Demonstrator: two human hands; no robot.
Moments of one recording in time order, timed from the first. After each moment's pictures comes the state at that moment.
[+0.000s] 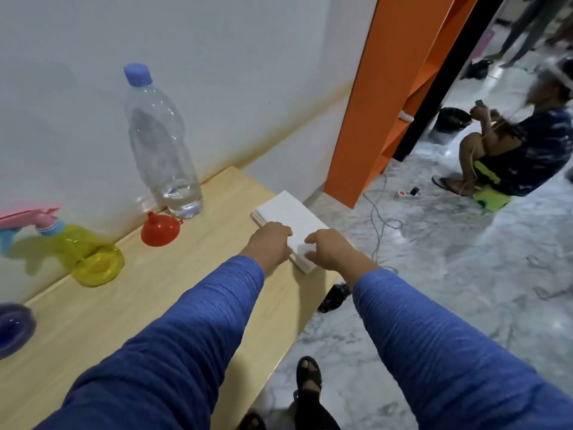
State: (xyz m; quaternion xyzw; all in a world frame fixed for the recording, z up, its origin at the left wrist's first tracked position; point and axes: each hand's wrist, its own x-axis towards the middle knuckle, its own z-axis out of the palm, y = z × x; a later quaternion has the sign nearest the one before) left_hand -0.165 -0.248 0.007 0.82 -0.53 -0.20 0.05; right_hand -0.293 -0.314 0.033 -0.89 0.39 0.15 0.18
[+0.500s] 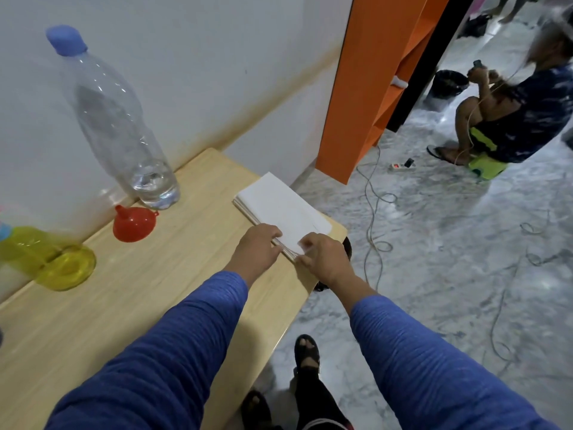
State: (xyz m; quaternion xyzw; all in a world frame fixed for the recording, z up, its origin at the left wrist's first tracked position) left_hand -0.177 -0.240 -0.045 0.79 -0.54 -0.20 0.22; right_hand -0.331 -0.304 -0.020 -0.84 0.46 -0.03 0.30
